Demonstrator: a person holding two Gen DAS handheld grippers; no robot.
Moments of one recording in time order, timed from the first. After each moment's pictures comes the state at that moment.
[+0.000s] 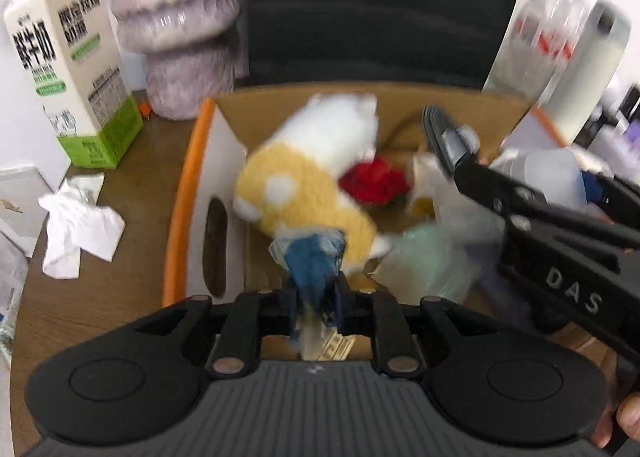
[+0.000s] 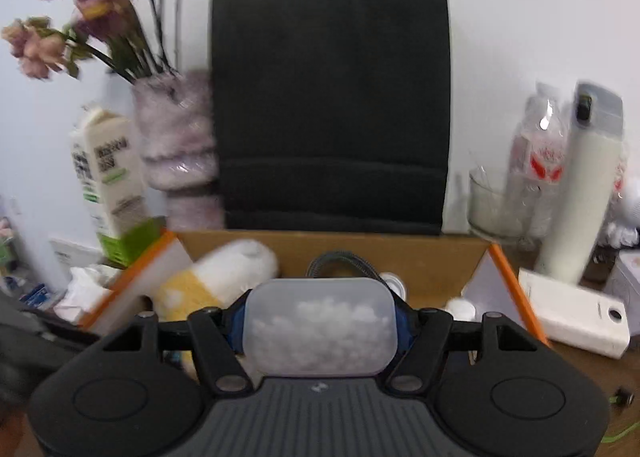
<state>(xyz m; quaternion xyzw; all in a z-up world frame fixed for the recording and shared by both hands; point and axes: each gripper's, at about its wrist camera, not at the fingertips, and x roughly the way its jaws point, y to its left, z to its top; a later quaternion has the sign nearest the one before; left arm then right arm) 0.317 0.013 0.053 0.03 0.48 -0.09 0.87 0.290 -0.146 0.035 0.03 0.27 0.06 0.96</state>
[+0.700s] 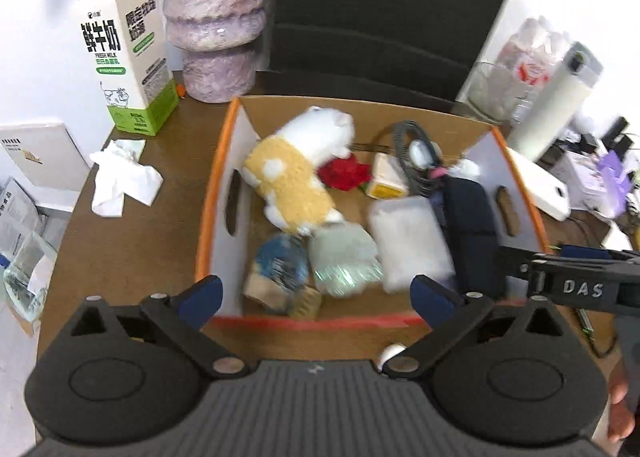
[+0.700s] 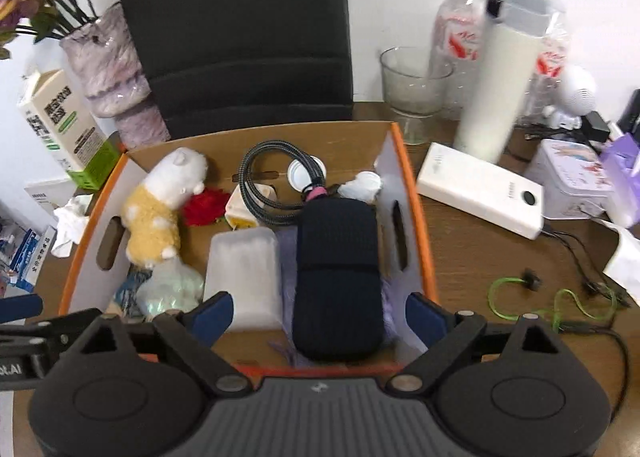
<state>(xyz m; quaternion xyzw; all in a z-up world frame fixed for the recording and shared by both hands) 0.260 0.011 0.150 -0.03 0.51 -0.07 0.86 0.261 -0.208 0.096 0.06 0.49 0.01 0.87</state>
